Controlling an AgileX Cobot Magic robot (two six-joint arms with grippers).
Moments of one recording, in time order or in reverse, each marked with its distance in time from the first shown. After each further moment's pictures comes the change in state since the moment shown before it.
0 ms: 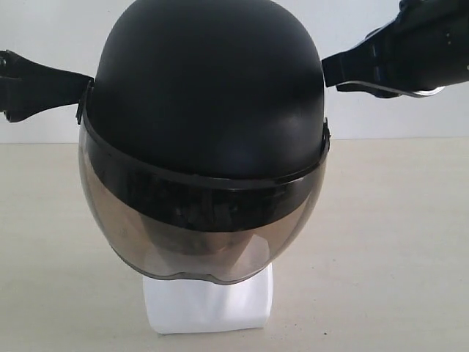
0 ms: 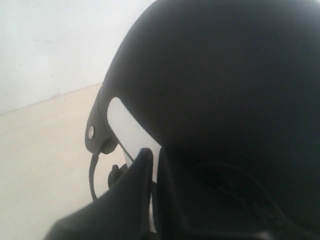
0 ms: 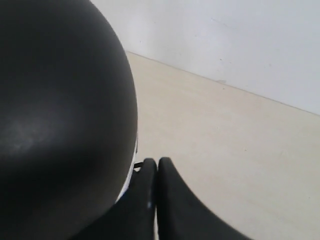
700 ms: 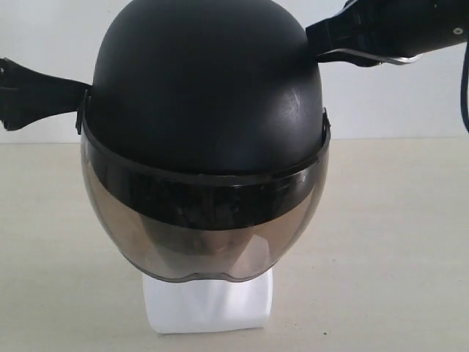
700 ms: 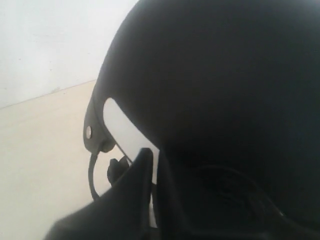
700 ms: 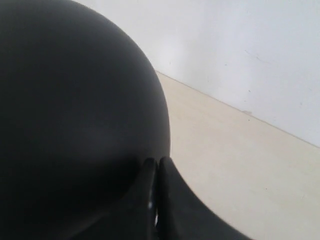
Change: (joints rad) left arm 0.000 -0.012 0.026 0.007 -0.002 0.008; right arm 0.008 0.050 -0.101 0.213 0.051 -0.259
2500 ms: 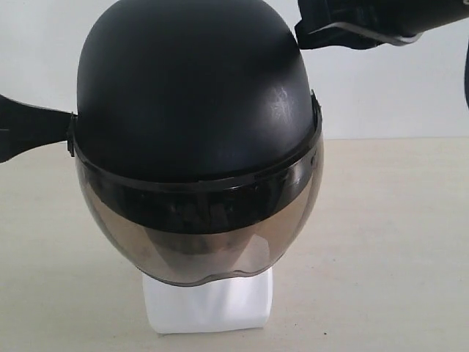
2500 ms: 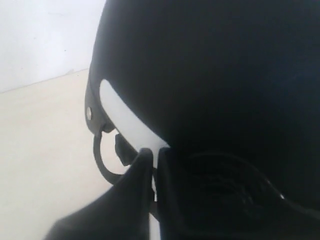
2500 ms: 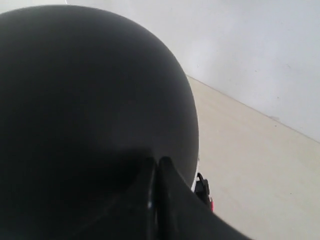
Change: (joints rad) left arm 0.034 -0.090 0.103 0.025 0.032 0.019; right arm 0.024 -0.025 -0.070 -0.009 0.112 0.029
